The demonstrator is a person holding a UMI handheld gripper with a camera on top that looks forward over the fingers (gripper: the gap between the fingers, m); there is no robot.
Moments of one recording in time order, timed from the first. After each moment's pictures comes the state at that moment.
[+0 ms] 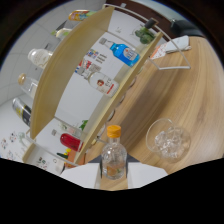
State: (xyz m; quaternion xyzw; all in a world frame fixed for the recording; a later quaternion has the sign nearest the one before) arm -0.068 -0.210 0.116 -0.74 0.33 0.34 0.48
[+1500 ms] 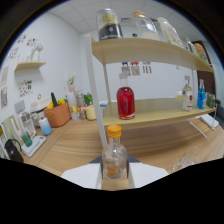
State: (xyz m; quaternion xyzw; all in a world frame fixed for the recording) arm -0.181 -0.199 0.107 -0.82 0.01 0.06 0.57
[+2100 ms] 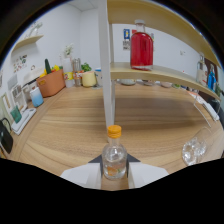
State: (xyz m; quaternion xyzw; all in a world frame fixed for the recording) arm -0.195 -0.207 0.007 -0.89 -0.01 0.02 0.45
